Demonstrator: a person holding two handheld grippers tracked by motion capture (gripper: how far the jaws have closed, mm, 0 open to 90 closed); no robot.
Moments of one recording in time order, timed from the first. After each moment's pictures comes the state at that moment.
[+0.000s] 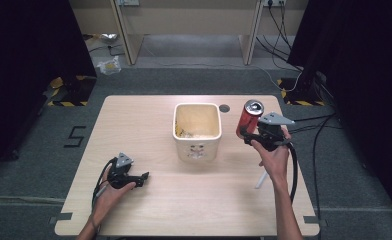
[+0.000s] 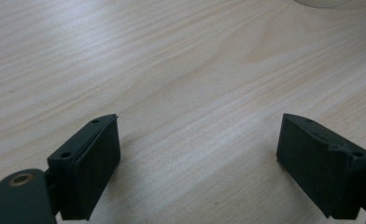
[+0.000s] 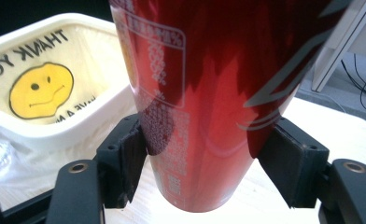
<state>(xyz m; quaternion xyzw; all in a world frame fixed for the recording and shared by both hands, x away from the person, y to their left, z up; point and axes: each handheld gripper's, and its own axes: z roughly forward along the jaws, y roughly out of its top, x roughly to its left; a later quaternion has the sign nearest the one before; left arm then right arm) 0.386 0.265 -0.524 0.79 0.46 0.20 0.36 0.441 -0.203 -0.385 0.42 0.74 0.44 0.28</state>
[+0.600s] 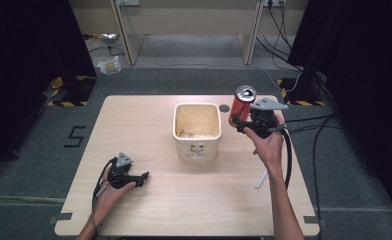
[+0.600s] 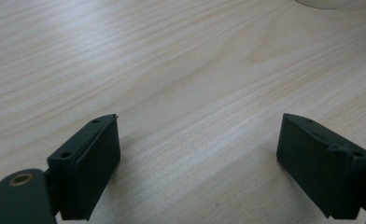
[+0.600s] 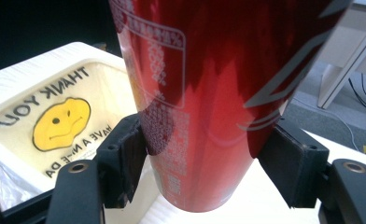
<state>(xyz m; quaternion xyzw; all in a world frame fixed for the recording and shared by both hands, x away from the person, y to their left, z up) 0.386 0.265 -0.523 0.79 0.46 0.20 0.35 0.456 -0.177 -0.347 0.40 0.75 0.45 0.28</state>
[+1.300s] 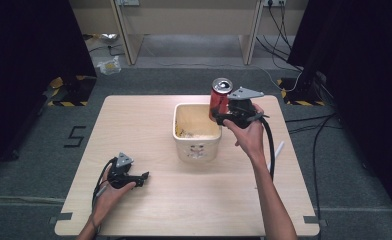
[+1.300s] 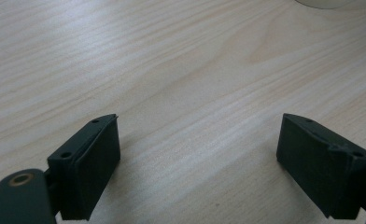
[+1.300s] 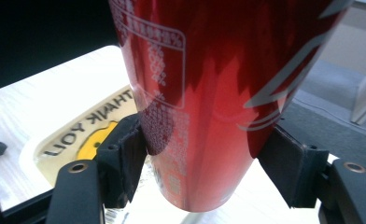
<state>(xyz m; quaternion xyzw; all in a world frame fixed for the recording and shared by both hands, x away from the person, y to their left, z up) 0.386 0.265 -0.523 0.79 0.46 0.20 0.35 0.474 -0.123 -0.330 0.36 0.78 0.45 0.25</state>
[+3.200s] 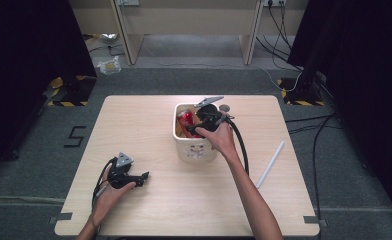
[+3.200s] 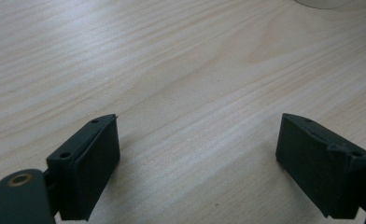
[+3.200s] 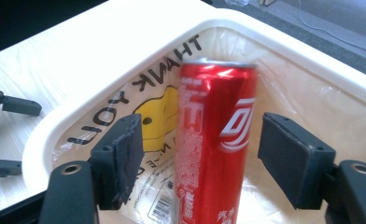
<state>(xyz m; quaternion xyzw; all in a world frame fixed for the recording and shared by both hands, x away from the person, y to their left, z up) 0.387 0.265 -0.523 0.79 0.46 0.19 0.35 0.507 -0.049 -0.386 0.34 0.84 0.39 0.14</state>
